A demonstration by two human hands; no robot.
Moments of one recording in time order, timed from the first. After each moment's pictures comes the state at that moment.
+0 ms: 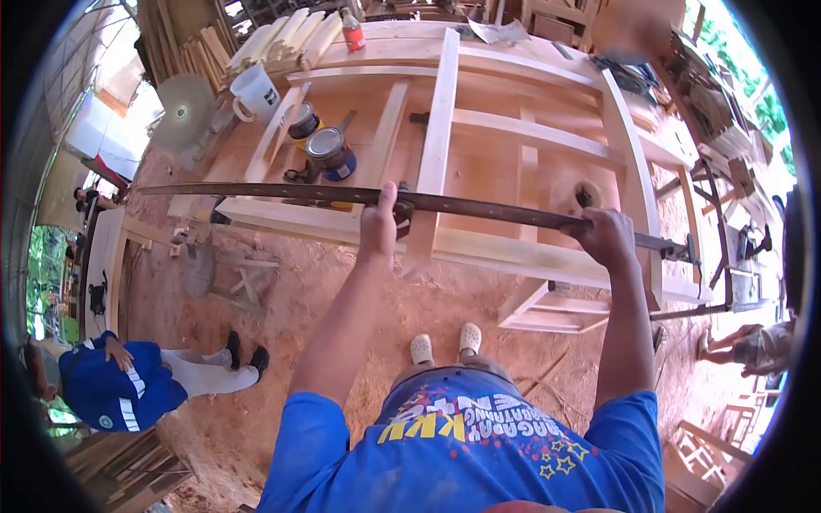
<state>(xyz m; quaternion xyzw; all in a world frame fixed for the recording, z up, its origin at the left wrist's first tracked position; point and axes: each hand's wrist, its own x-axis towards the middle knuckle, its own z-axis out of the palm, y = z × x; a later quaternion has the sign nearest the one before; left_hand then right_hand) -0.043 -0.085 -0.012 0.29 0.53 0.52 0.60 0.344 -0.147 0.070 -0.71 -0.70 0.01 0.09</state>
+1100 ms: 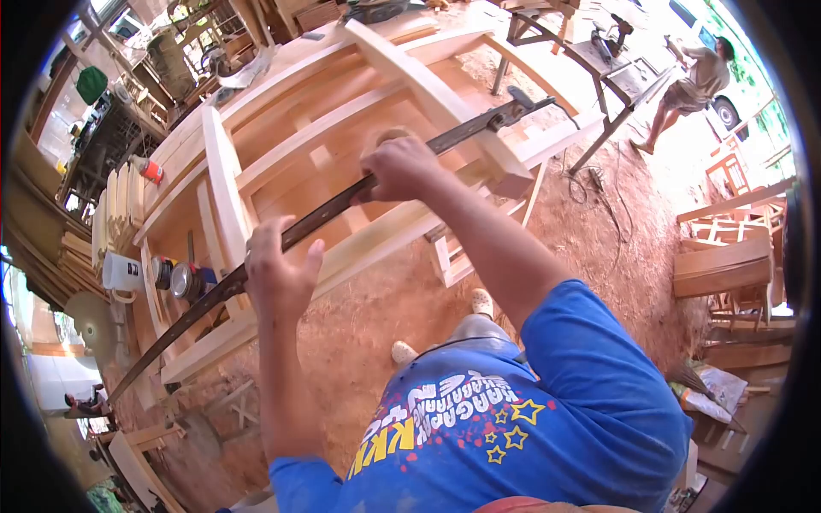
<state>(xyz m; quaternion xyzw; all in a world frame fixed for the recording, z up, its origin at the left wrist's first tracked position) 0.085 -0.129 0.079 0.87 0.37 0.31 0.09 0.366 -0.144 0.052 -0.70 -0.70 0.06 0.15</state>
